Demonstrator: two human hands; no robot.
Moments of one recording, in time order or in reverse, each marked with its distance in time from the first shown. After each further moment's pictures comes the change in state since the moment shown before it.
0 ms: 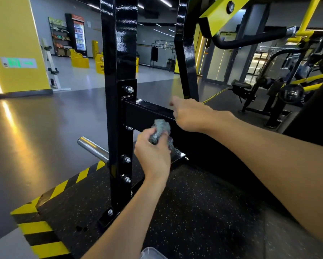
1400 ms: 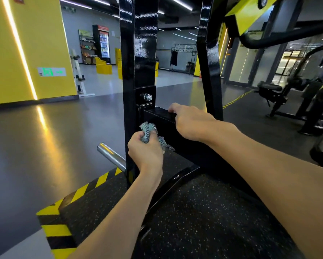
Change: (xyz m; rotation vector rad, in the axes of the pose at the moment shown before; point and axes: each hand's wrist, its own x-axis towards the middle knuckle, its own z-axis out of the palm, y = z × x) left_hand 0.083 -0.027 -0.016 0.093 0.246 -0.094; right_hand 0.039 -0.028 0.019 0.011 0.017 -0.116
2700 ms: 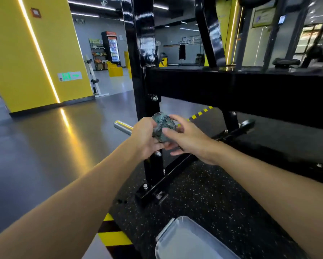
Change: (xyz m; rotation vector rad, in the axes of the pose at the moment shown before) left_hand -0.063 0.006 -0.103 -0.053 -0.564 -0.572; right_hand -0.124 0.005 0.144 1.098 -0.130 -0.021
